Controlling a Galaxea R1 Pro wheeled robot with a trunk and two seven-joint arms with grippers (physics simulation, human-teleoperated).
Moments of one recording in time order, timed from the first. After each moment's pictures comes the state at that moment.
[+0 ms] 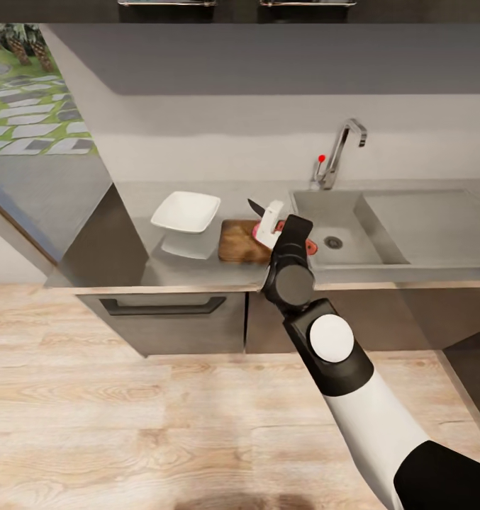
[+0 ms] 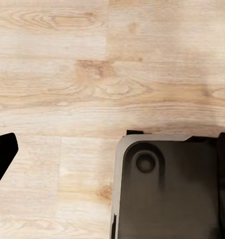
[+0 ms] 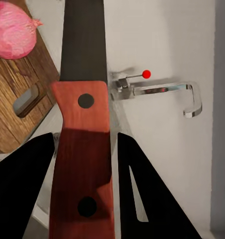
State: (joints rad) left arm 0.17 0.13 -0.15 -0.63 0.25 -0.58 0.05; right arm -0.95 0.15 0.53 -1.54 1.64 0.88 0.72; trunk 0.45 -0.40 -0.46
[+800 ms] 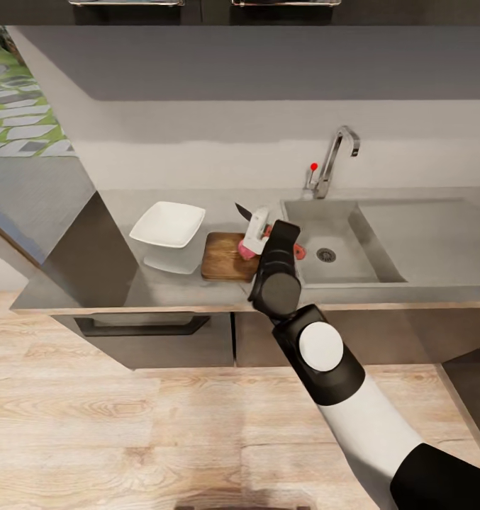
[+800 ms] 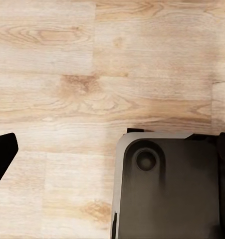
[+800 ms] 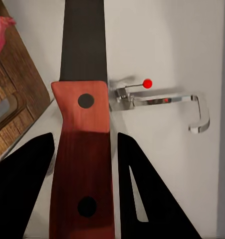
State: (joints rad) left arm 0.17 0.13 -0.15 -0.62 0.25 -0.58 0.05; right arm -0.94 0.17 0.59 -1.54 1.63 0.91 0.72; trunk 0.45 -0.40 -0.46
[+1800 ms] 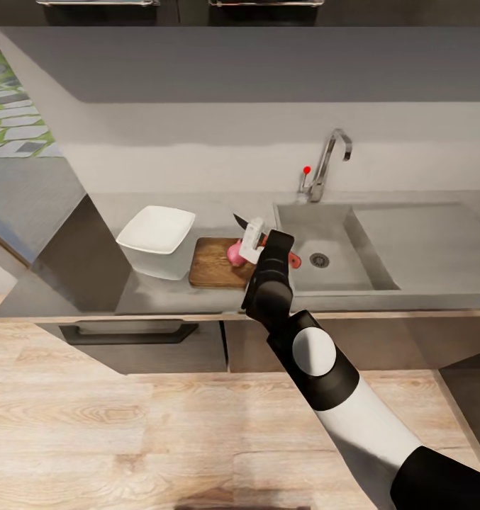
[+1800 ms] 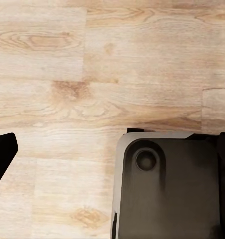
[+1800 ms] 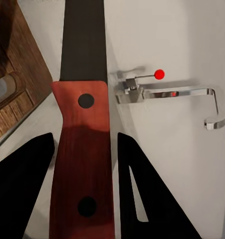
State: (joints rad) left arm 0.17 0.13 -0.15 -0.62 0.25 -0.58 0.05; right arm -0.93 0.17 0.63 -1.50 1.63 0.96 0.72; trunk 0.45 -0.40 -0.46
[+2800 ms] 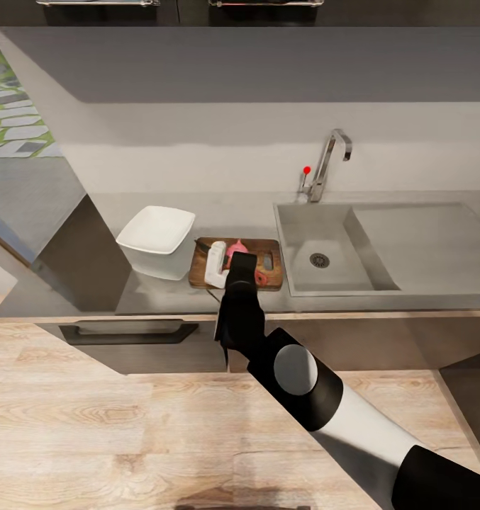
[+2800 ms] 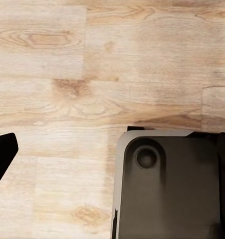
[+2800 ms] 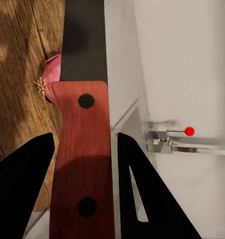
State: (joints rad) left arm 0.17 0.13 -0.15 -0.61 0.25 -0.58 0.05; right arm -0.92 0.17 0.84 -1.47 1.46 0.98 0.70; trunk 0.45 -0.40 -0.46
